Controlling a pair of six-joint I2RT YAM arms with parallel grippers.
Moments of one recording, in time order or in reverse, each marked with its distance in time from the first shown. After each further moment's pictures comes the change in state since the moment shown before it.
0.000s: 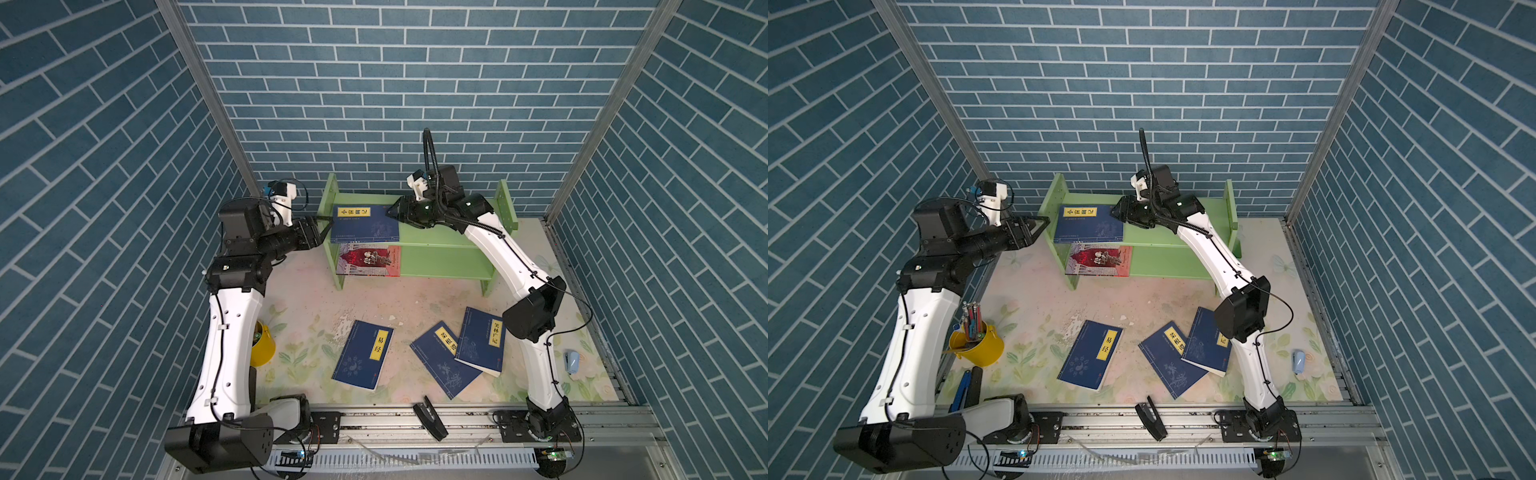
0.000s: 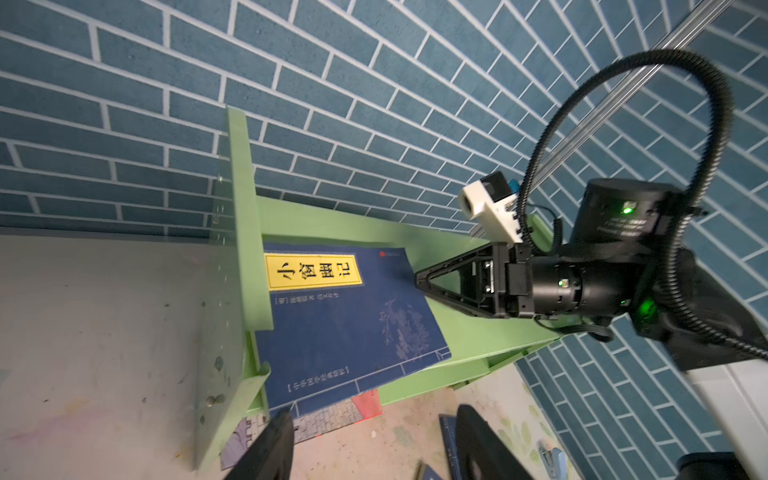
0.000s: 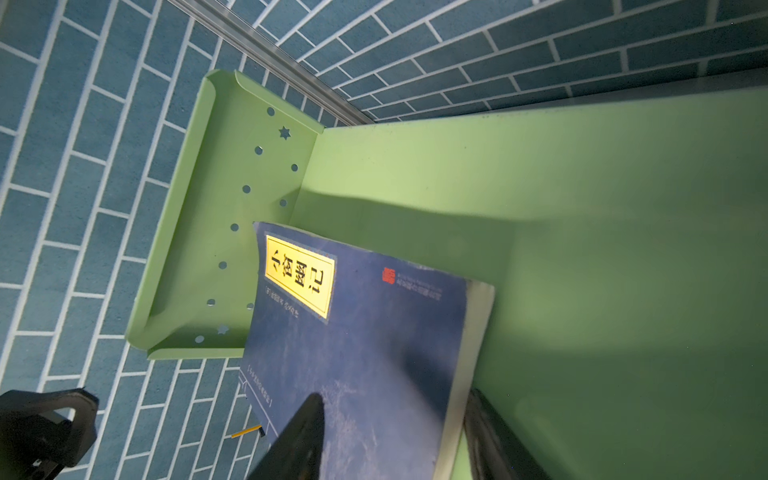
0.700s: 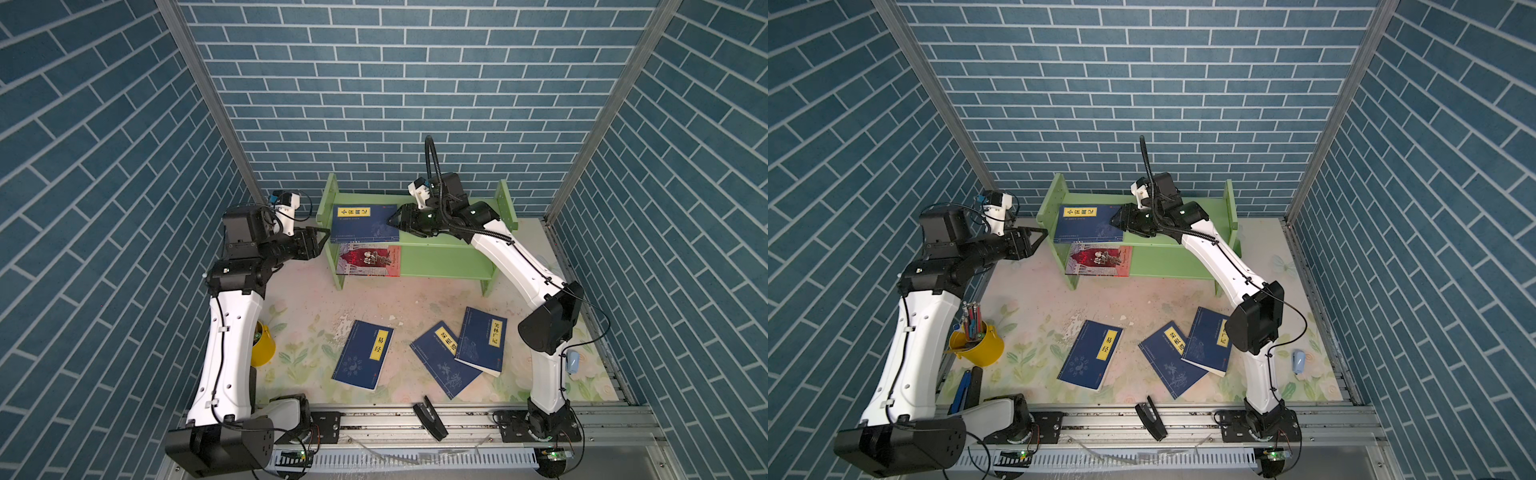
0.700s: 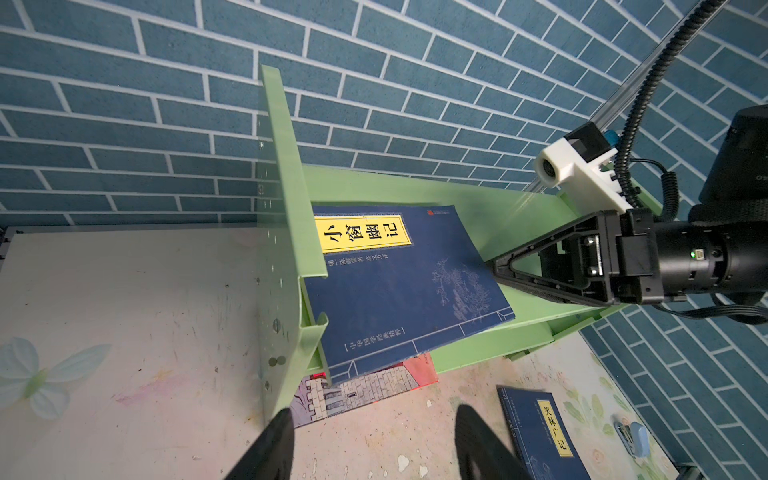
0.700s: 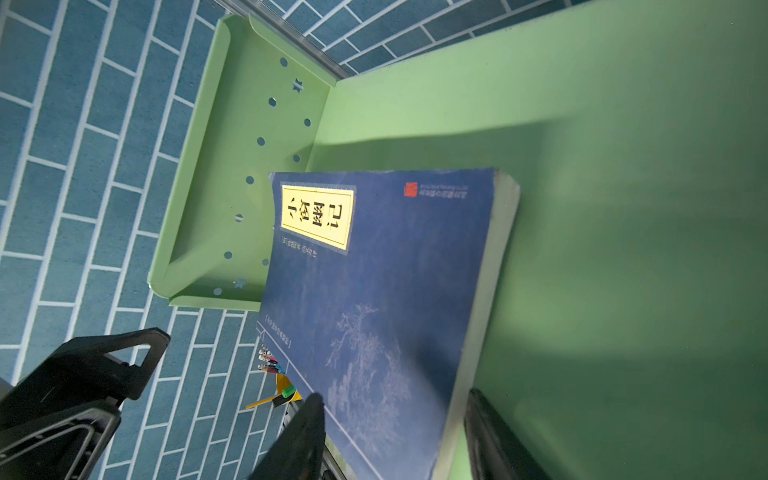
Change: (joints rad) left arm 0.012 -0.013 -0.037 -0.068 -0.060 0.140; right arm 0.024 -0.137 -0.216 0.077 -0.021 0.029
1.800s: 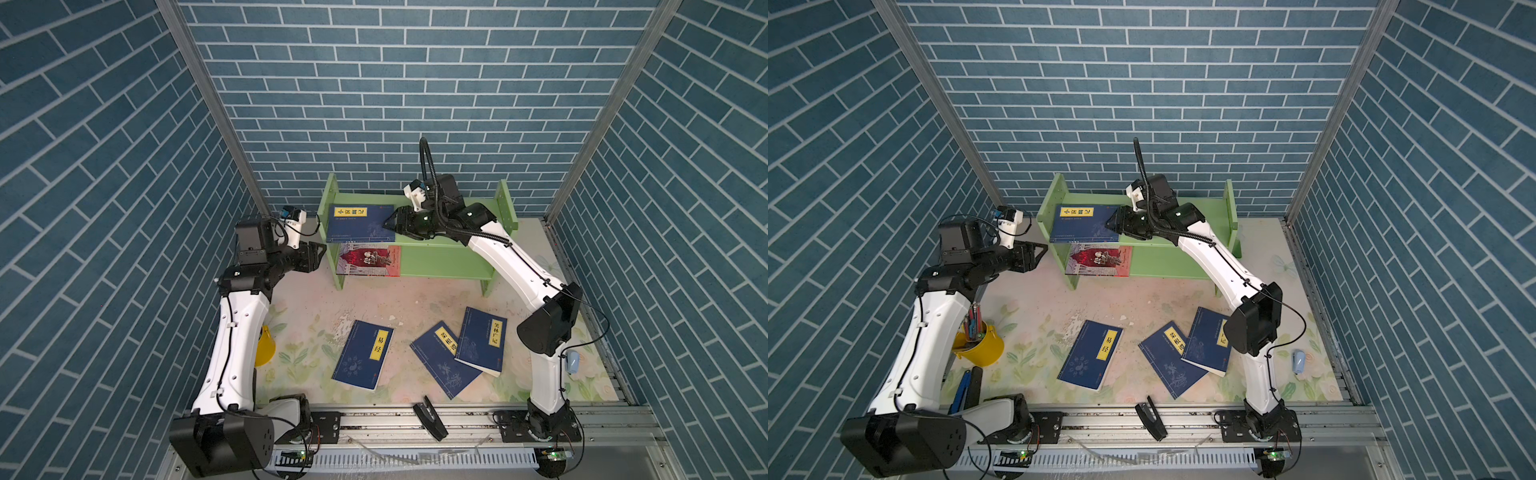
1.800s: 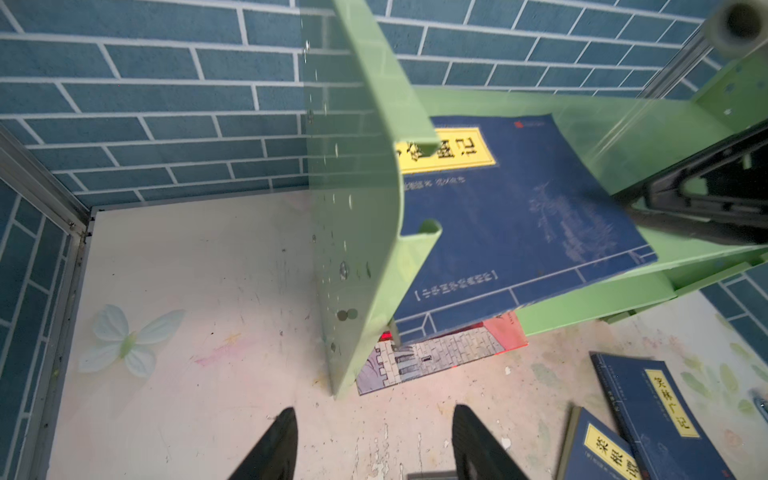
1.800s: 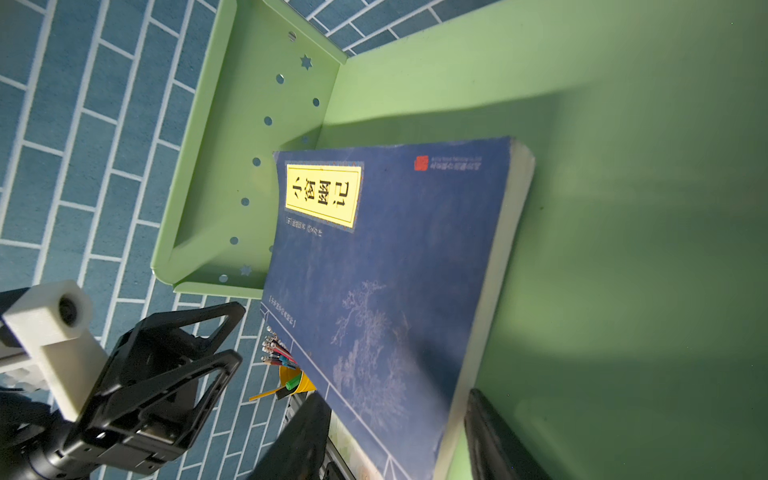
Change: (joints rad) left arm 0.004 0.000 -0.153 0.030 -0.142 0.208; right arm 0.030 -0.011 0.001 -0.022 0.024 0.006
